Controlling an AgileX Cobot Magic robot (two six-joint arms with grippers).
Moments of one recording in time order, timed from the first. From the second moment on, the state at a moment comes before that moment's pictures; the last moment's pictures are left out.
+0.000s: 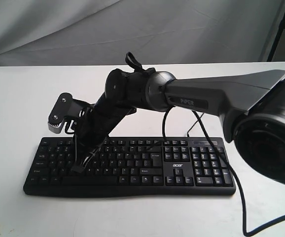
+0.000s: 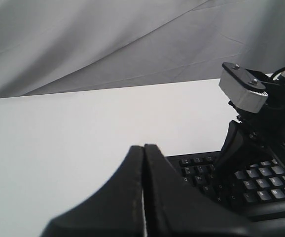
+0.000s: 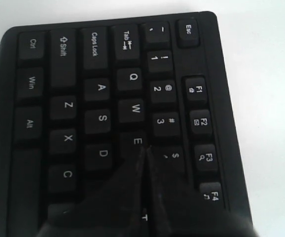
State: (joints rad) left arm -0.17 0.00 0.00 0.04 0.26 -0.02; right arm 0.76 2.37 -1.81 0.59 0.71 -1.10
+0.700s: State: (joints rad) left arm -0.17 0.00 0.00 0.04 0.26 -0.02; right arm 0.75 2.31 -1.80 0.47 0.75 -1.01
